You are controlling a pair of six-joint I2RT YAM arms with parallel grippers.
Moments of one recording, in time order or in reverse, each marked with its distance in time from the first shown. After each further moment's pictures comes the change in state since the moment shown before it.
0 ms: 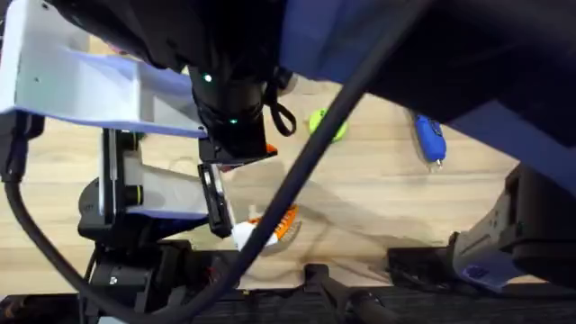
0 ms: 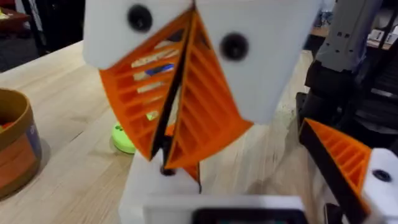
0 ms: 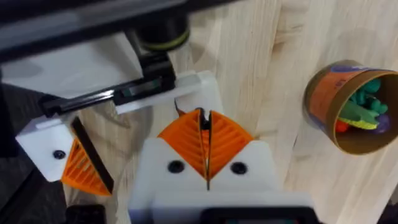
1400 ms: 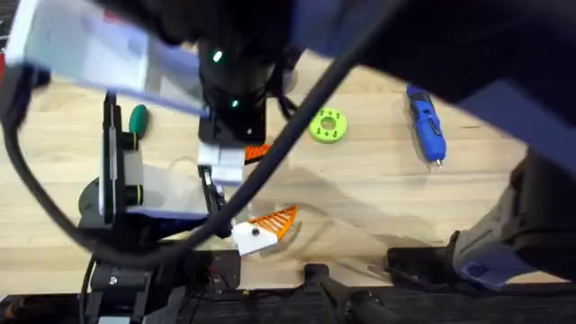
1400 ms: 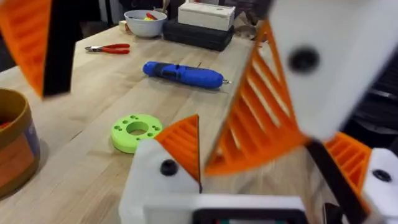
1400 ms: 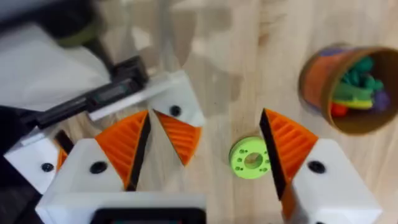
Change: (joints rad) left arm 0.000 0.000 0.000 0.000 0.003 -0.003; right arm -0.046 -0.007 0.004 0.025 0.000 0.118
